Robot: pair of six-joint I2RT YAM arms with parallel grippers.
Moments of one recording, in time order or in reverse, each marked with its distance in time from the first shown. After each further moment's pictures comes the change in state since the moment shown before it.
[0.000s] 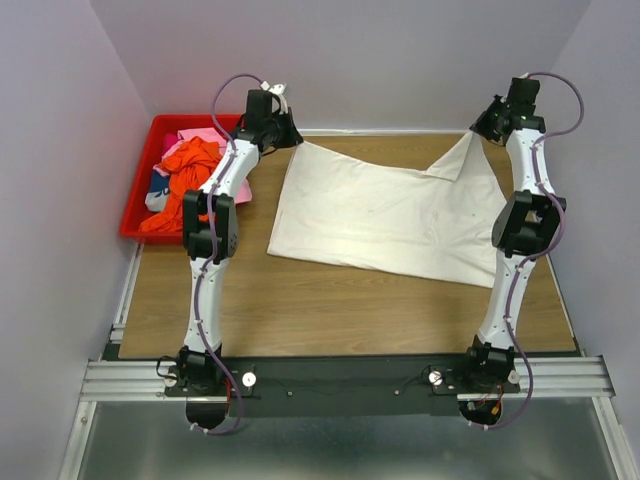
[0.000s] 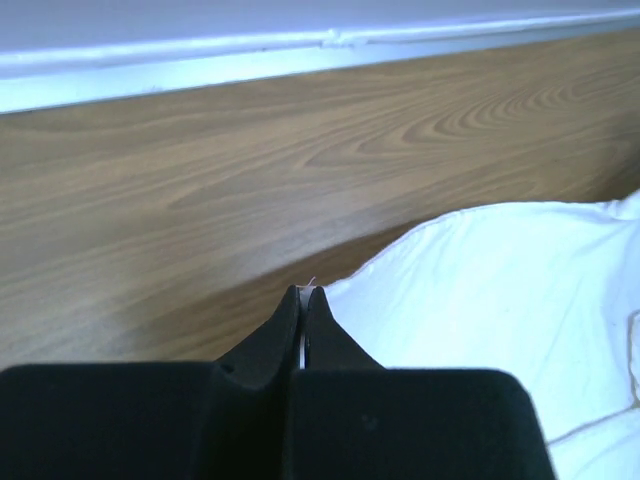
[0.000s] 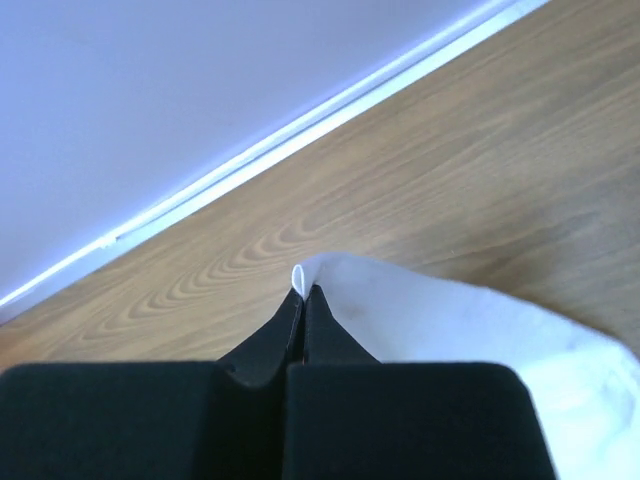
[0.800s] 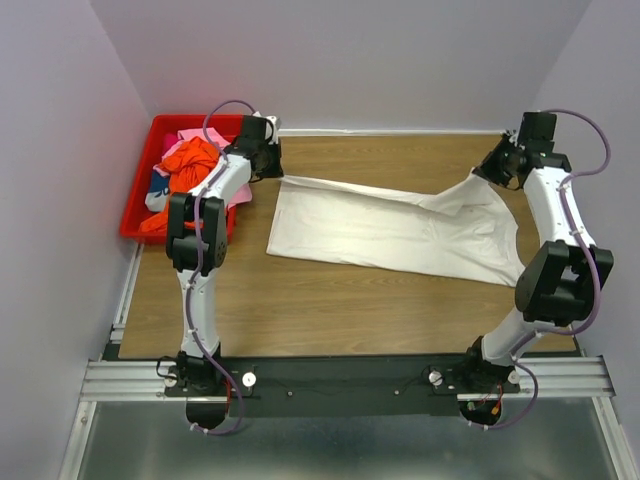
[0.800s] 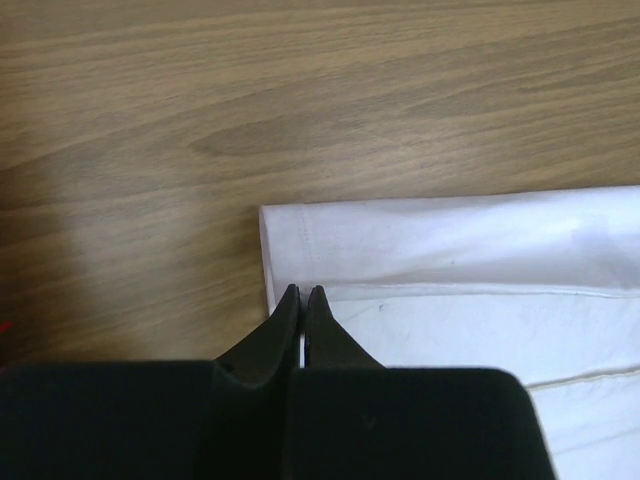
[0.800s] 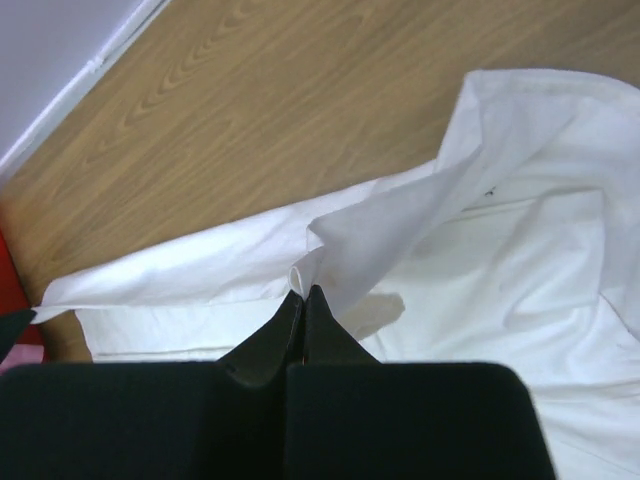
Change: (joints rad) left arm 0.013 -0.211 -0.417 -0.023 -0.155 0.103; right arm 0.001 -0.711 -0.824 -0.021 -0.012 0.031
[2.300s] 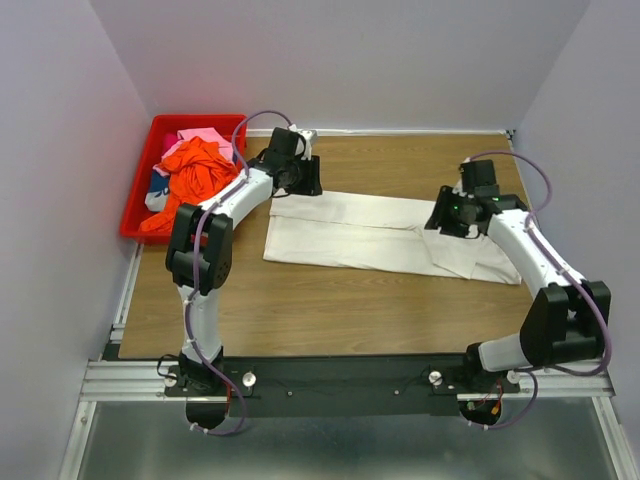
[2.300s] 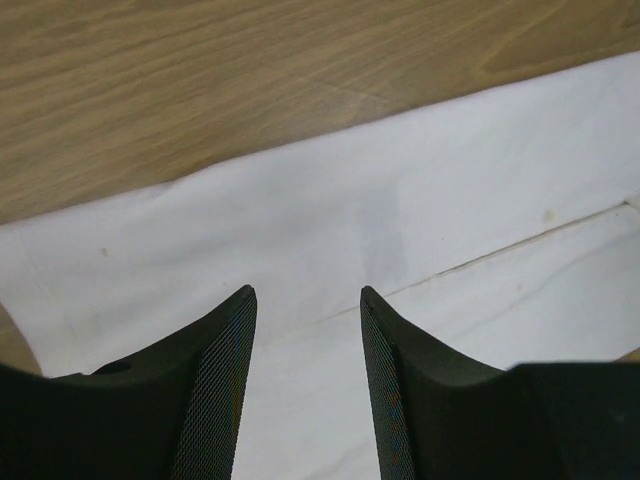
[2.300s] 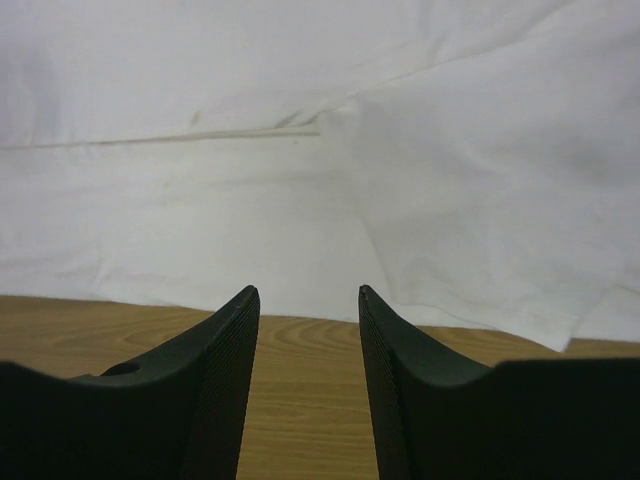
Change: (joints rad) left arm -0.182 -0.196 -0.208 0.024 0.058 -0.028; right arm 0.251 -0.312 -0.470 -0.046 0.090 -0.108
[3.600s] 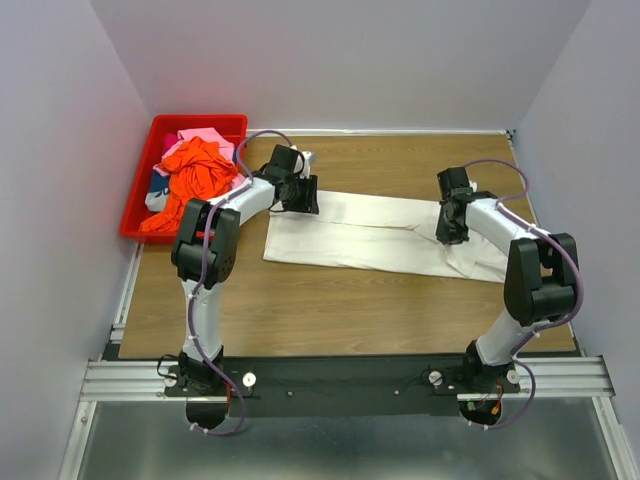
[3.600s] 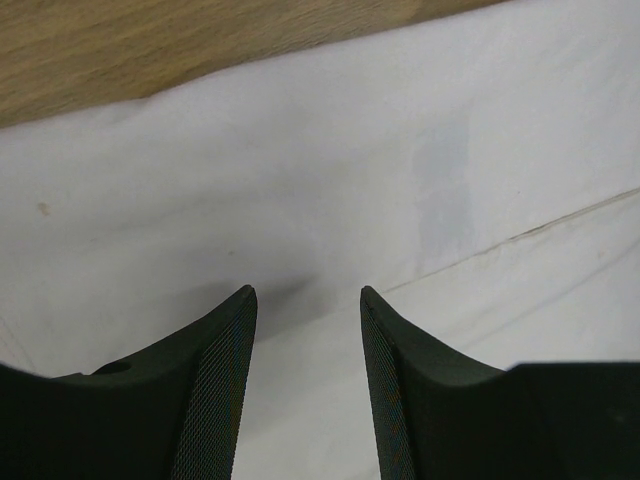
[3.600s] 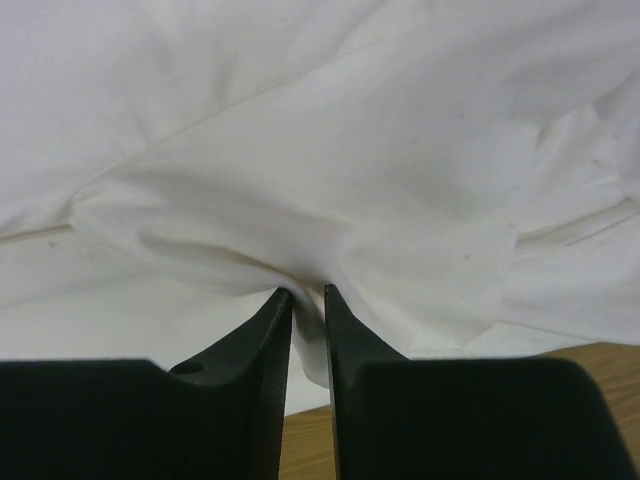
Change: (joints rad) left arm 0.007 0.072 -0.094 0.030 0.047 0.016; right arm 0.085 0.287 0.002 0.045 0.366 -0.026
